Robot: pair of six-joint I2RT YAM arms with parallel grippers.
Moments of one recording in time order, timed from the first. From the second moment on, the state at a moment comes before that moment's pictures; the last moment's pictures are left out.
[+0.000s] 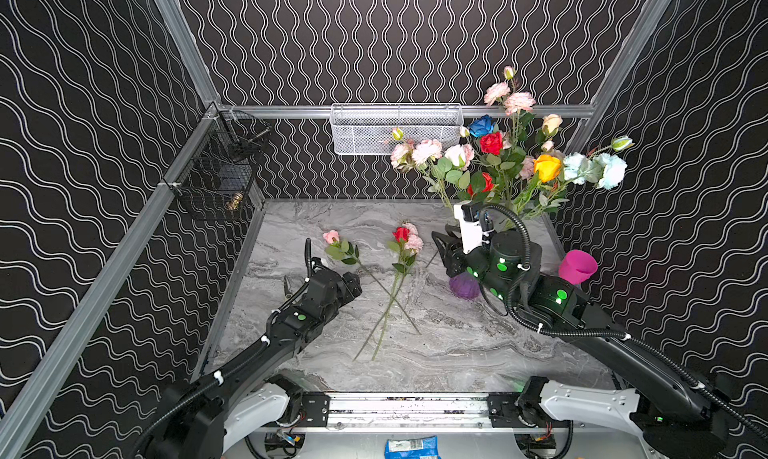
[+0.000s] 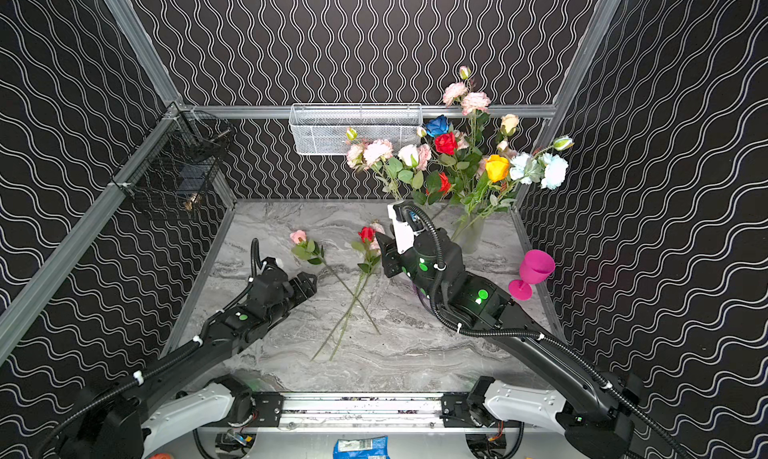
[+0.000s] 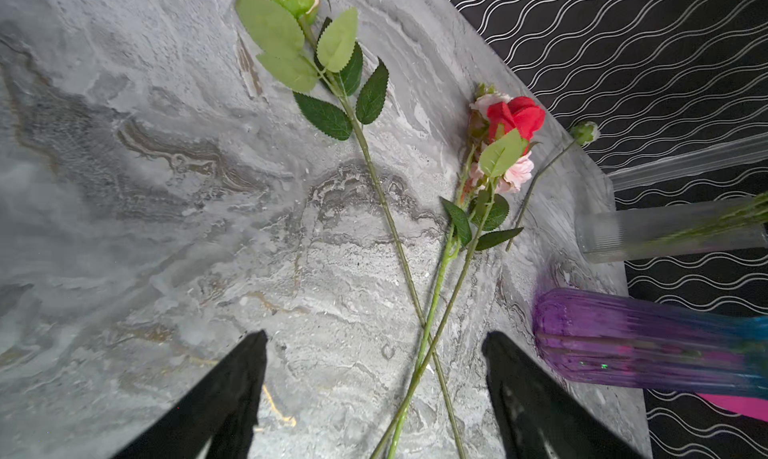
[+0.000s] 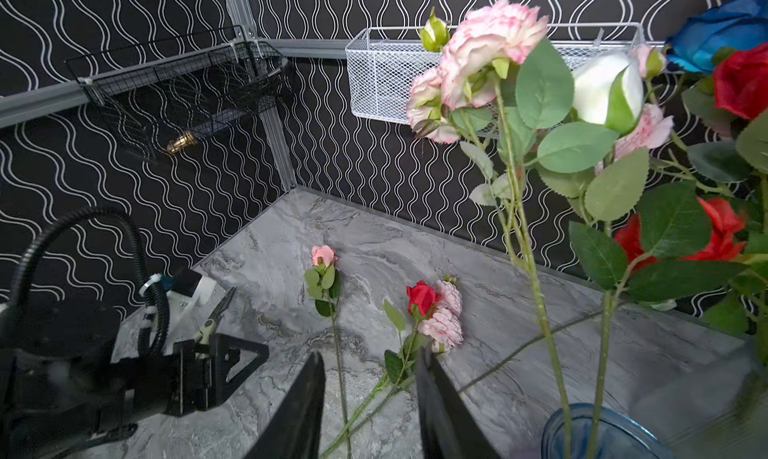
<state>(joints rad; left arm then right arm) -0.49 1.08 0.53 -0.09 -0.17 -0.92 0.92 1.10 1.24 -0.36 0.34 0.13</state>
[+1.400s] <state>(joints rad) -0.33 1.77 0.82 0.22 -0.07 -0.83 0.97 0.99 1.06 -0.32 0.37 0.22</state>
